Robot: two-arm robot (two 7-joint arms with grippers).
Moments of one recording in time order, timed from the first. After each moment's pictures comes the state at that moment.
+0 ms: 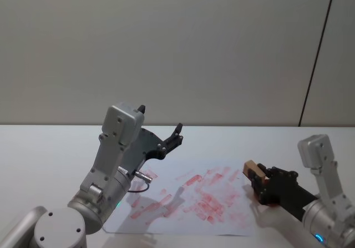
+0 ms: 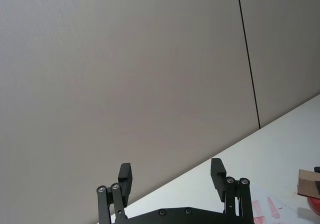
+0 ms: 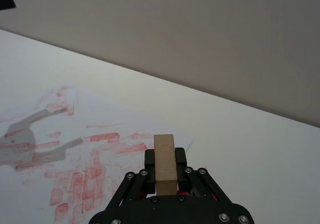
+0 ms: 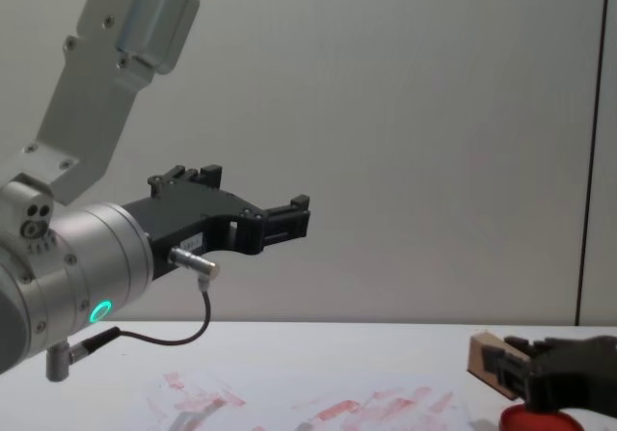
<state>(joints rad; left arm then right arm) -0.24 0.38 0.45 -1.63 -0.20 0.01 -0.01 0.12 0.29 -0.28 -1.50 0.21 0.14 0.29</state>
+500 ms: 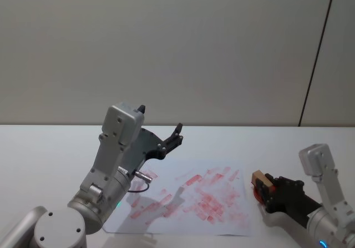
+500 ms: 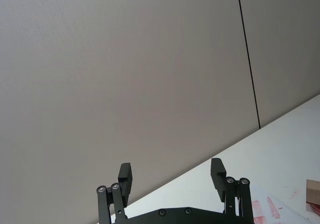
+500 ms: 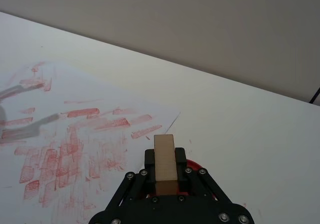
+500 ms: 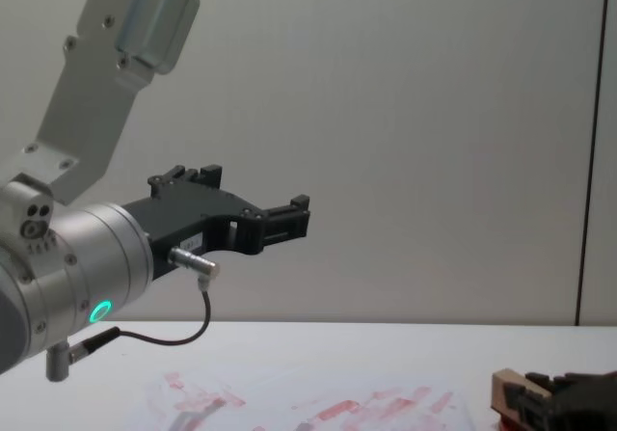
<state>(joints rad) -0.24 0.38 0.45 -1.63 -0.20 0.01 -0.01 0.12 0.29 -0.28 -1.44 0.18 0.15 0.27</state>
